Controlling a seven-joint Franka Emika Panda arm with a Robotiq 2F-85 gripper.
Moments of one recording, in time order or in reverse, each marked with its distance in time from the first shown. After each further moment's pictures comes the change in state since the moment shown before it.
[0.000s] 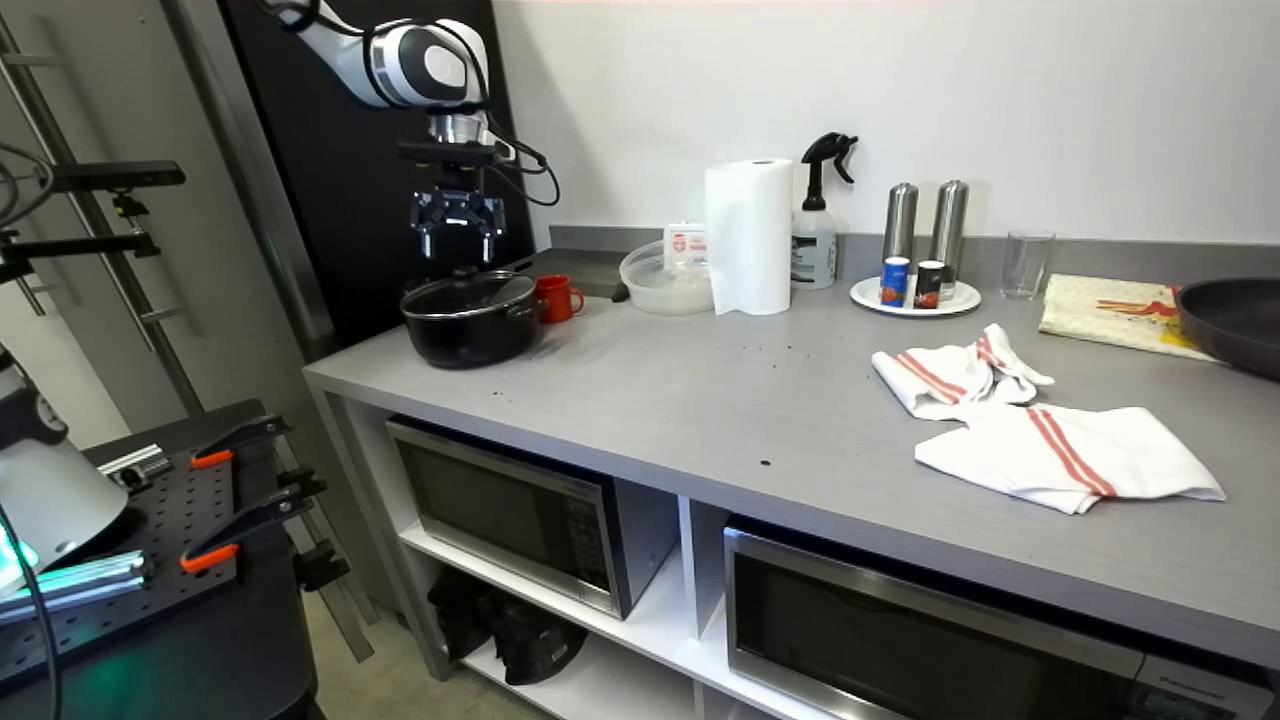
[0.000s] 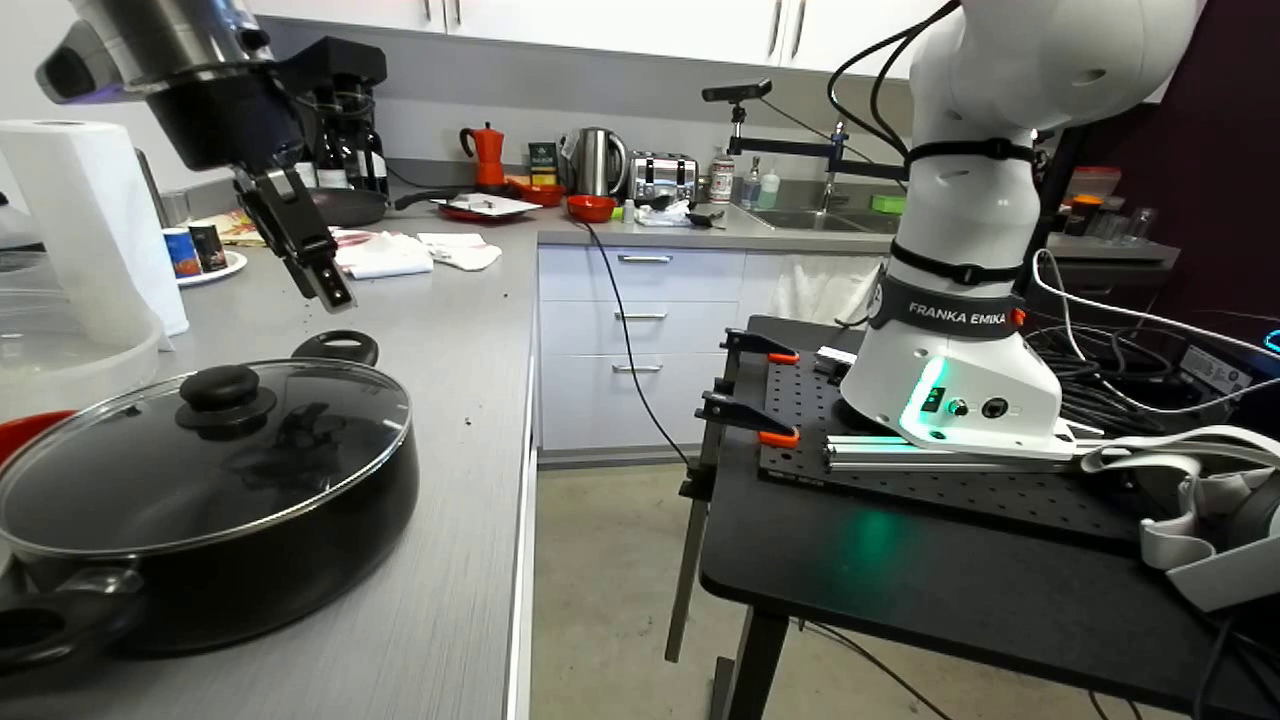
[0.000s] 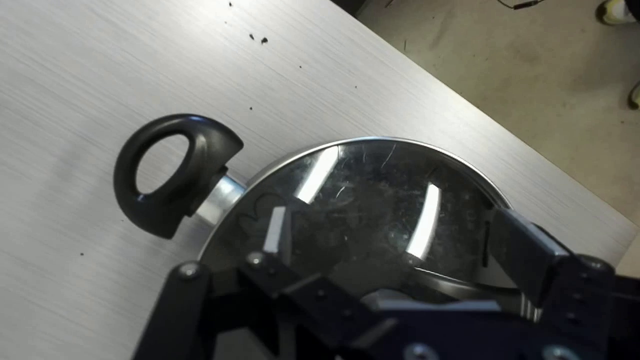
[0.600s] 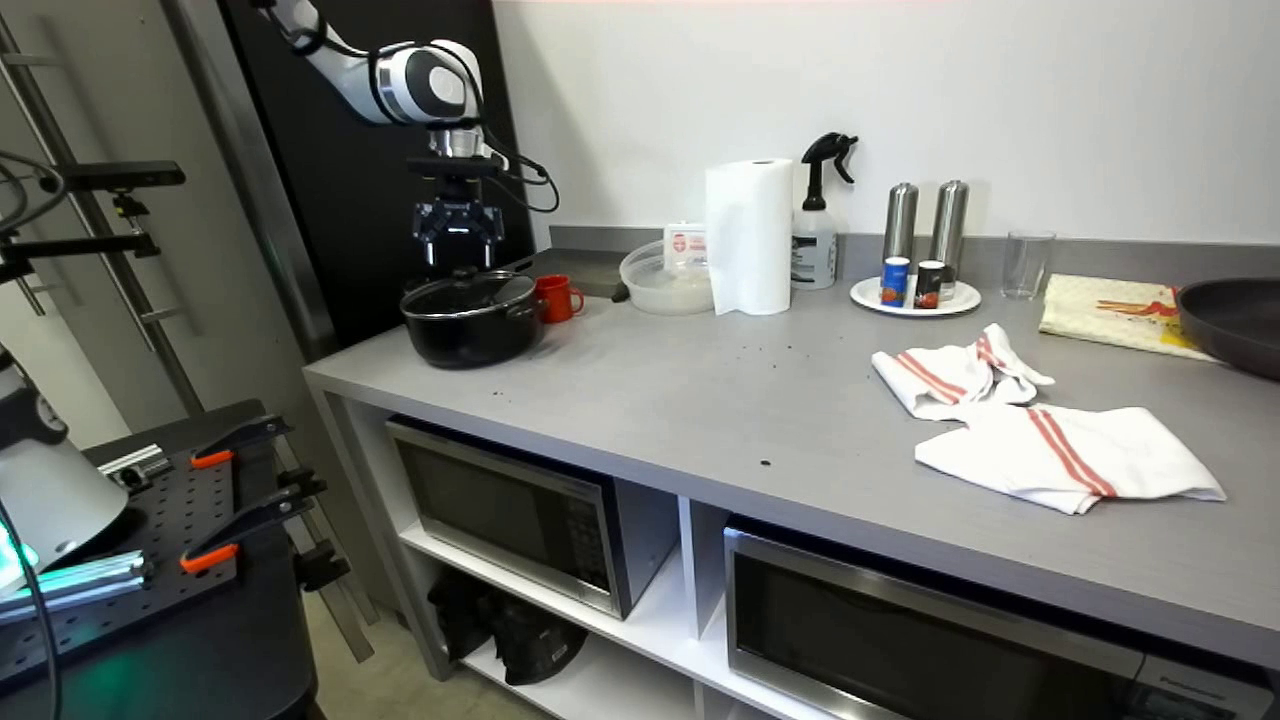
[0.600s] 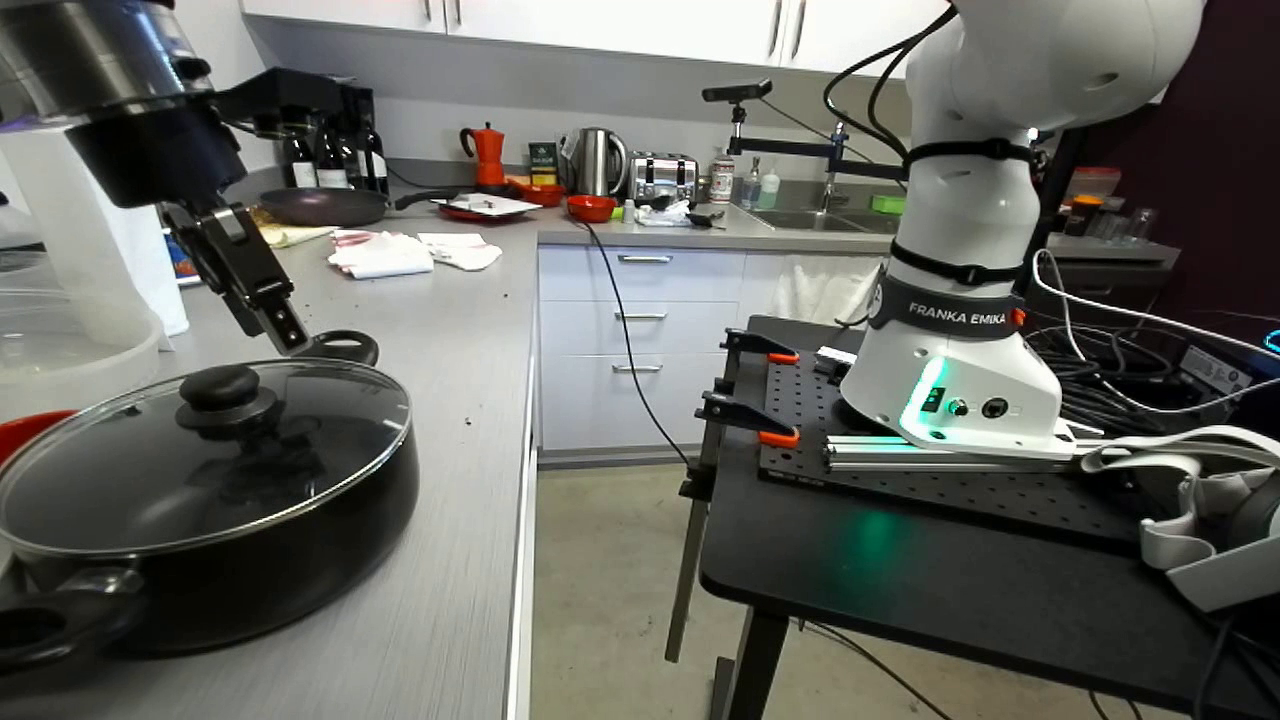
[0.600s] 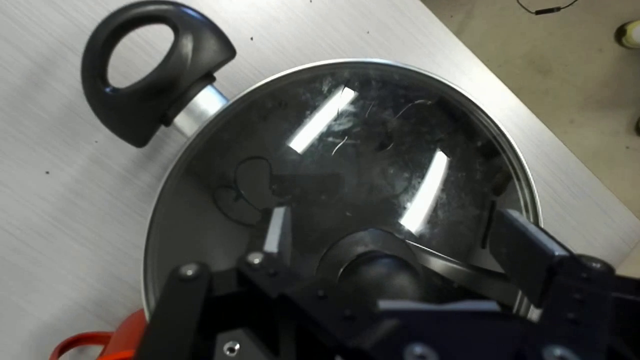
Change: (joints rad) arm 0.048 0.105 0.021 0.105 -0.046 0.016 -0.040
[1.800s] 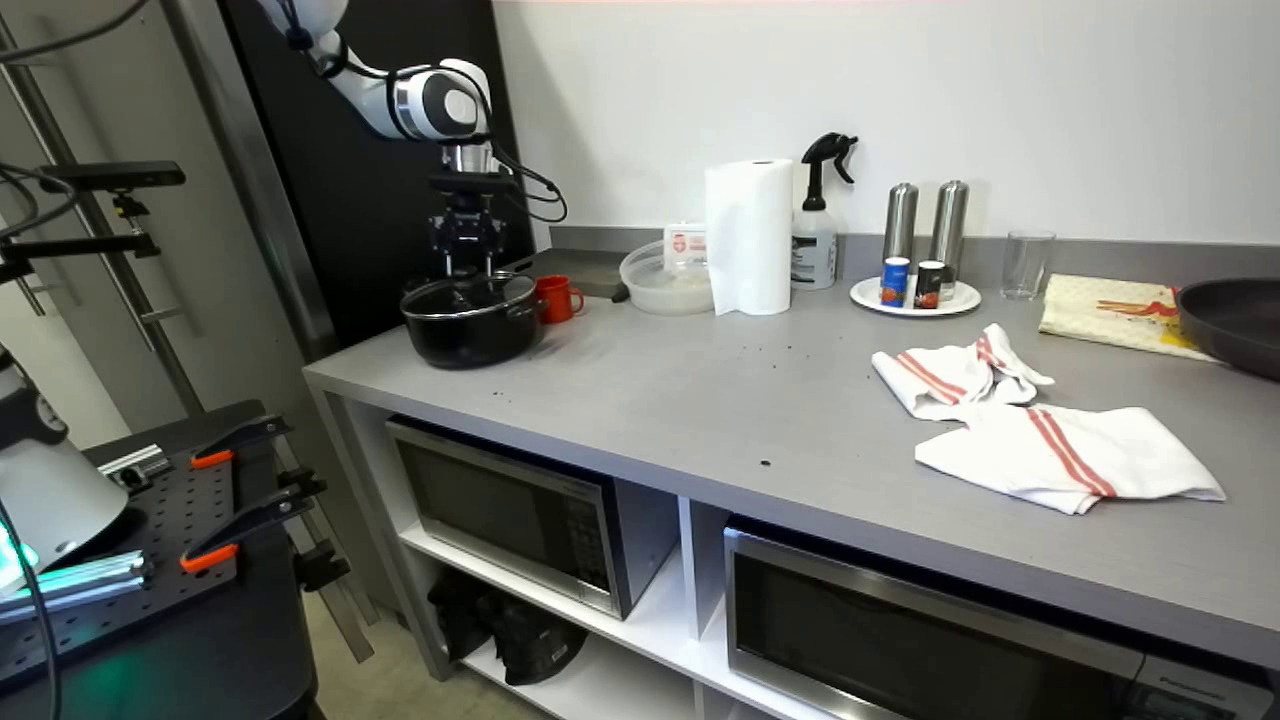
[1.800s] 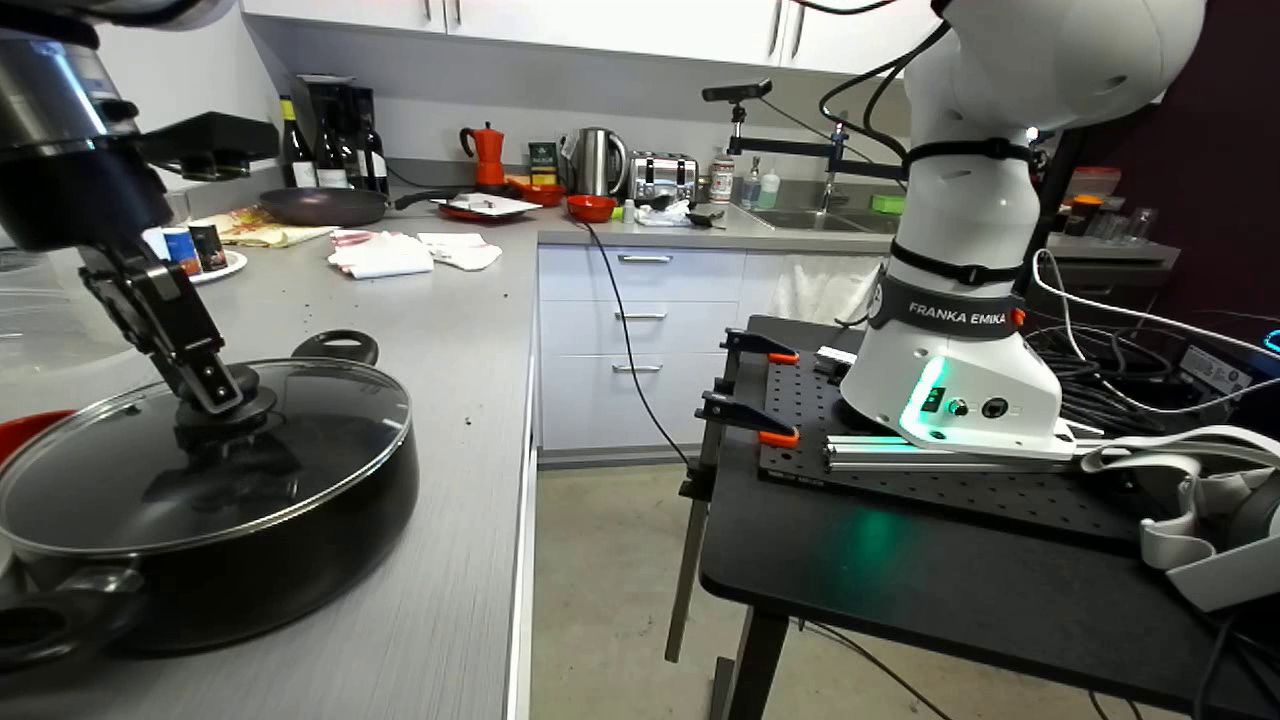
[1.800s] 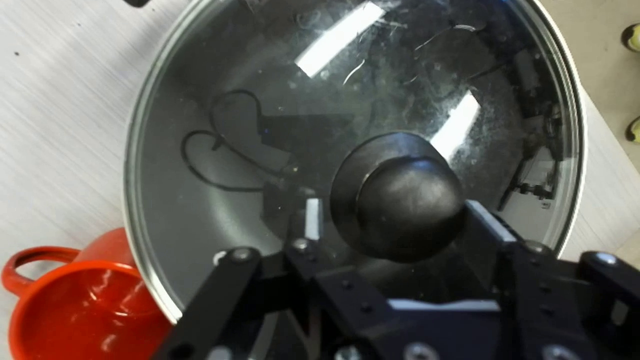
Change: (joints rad) arm 0.021 0.138 0.024 0.157 0.000 0.015 -0.091
